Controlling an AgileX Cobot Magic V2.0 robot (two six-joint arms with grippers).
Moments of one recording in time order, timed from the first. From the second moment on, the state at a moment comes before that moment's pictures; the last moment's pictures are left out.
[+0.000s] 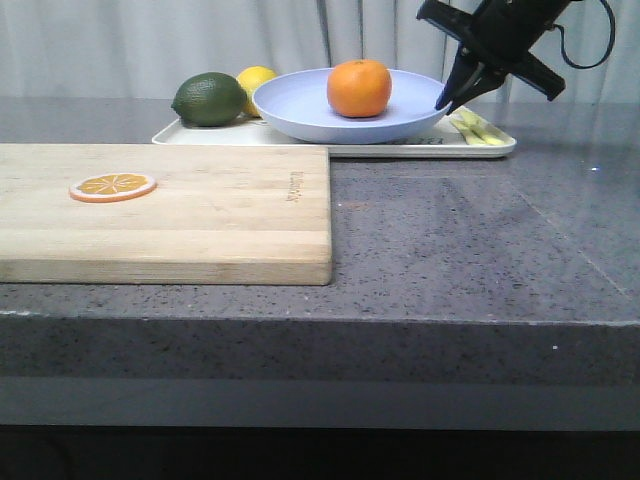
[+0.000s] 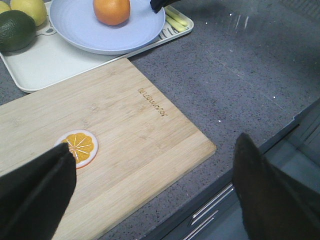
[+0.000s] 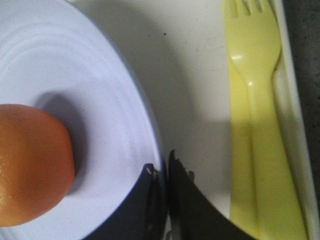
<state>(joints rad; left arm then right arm) -0.66 0.73 -0.85 -0.05 0.68 0.03 0.06 2.25 -2.18 0.45 0.95 0.23</state>
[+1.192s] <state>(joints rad) -0.66 0.73 -0.85 -0.05 0.68 0.03 0.06 2.12 -2.19 0.45 0.99 0.02</state>
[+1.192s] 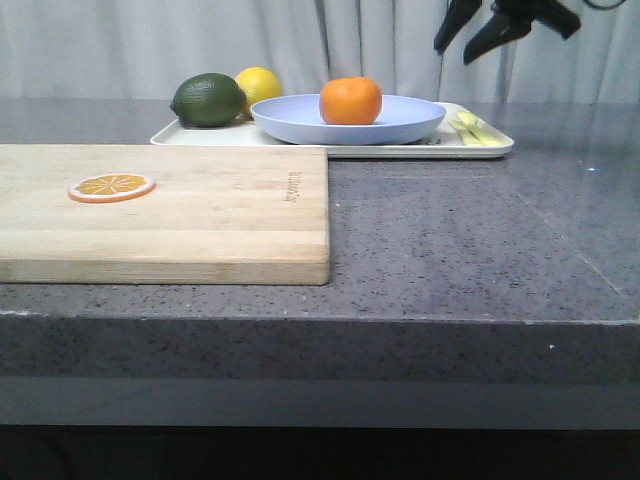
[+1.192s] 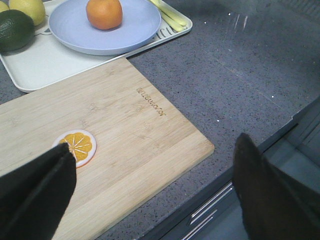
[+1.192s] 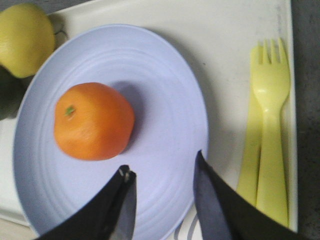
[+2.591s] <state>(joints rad) -0.66 0.73 -0.84 -0.05 0.68 0.03 0.10 0.37 -0.68 0.13 0.89 -0.09</state>
